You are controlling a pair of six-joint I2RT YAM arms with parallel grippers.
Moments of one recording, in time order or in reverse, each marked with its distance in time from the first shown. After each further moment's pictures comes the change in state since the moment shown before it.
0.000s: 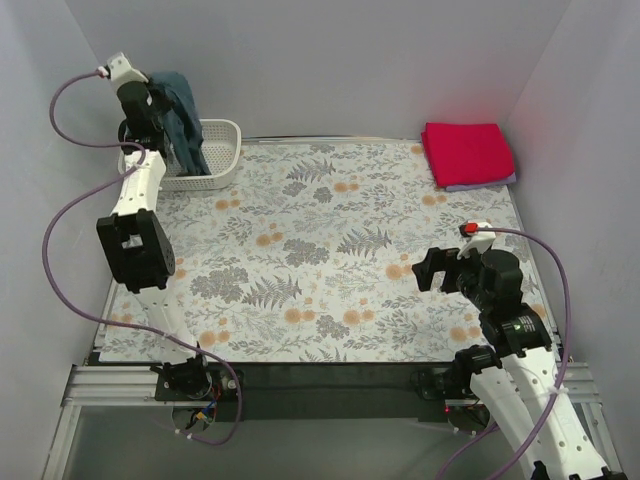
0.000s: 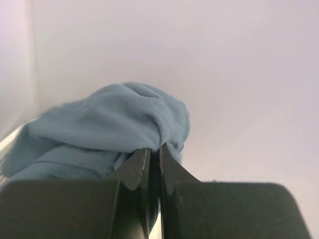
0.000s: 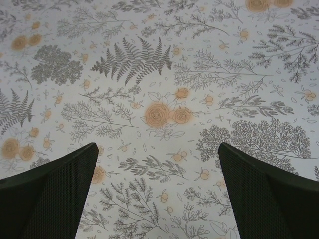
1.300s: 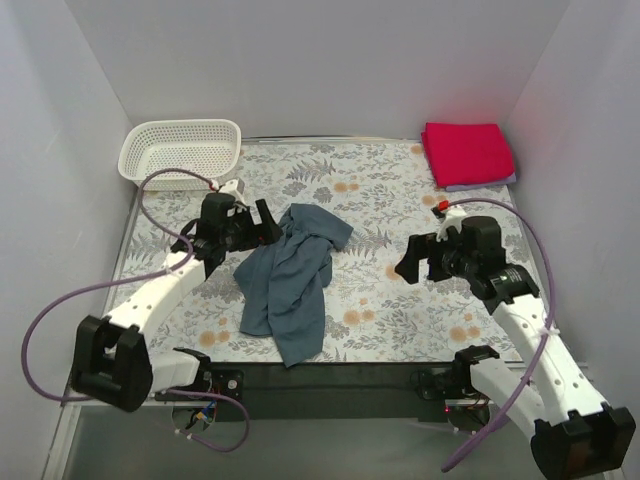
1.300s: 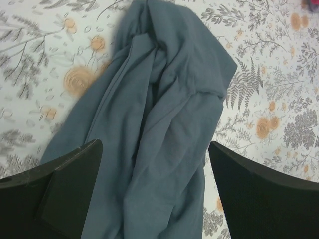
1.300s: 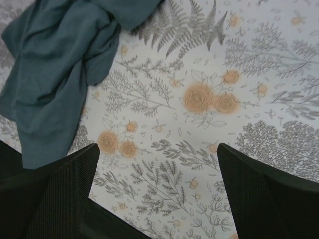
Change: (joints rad) left arm -0.494 -0.806 -1.022 -0.402 0.267 -0.128; right arm 0.005 0.301 0.218 -0.095 -0.216 -0.026
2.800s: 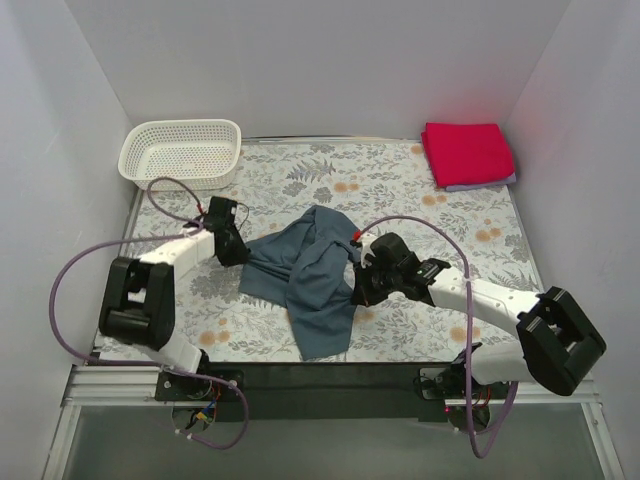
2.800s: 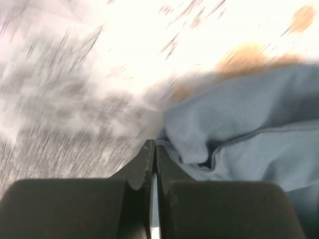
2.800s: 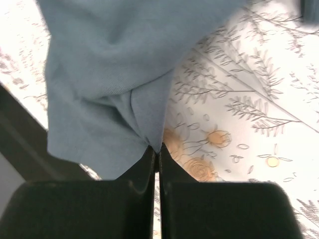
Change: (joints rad) left arm 0.117 0.212 -0.034 -0.224 -0.252 -0.136; right arm 0.494 0.540 -0.083 0.342 0.071 0.179
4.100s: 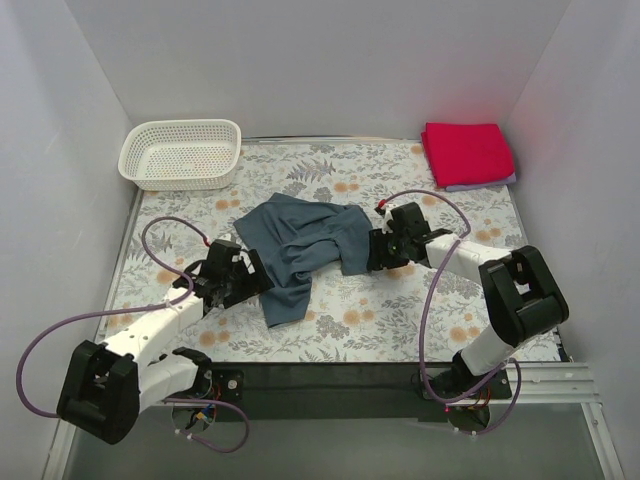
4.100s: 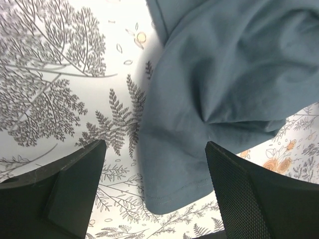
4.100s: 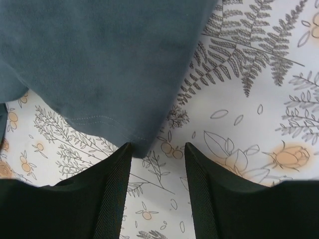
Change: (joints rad) left arm -0.192 -0.457 -0.319 0.051 0.112 -0.099; right arm -0.301 0.257 0.135 0.074 0.035 -0.098
